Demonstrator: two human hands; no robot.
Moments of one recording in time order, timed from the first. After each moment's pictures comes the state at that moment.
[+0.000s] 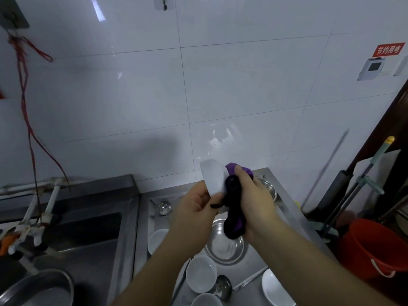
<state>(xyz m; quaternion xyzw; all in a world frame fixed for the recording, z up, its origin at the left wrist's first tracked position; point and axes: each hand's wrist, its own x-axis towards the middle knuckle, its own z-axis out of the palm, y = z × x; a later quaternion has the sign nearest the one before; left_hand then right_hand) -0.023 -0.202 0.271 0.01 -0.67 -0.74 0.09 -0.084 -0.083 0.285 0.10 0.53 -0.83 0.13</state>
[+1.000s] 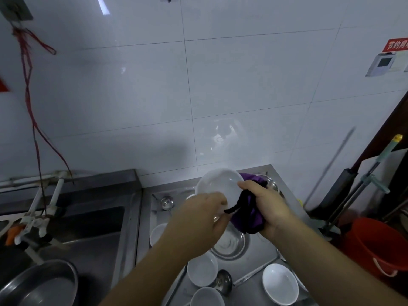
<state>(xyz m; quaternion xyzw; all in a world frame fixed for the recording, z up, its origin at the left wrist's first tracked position) -0.028 -0.223 0.241 -0.09 -0.96 -0.21 0.13 -0.114 -0.047 0.236 0.09 0.52 -0.82 0.22</state>
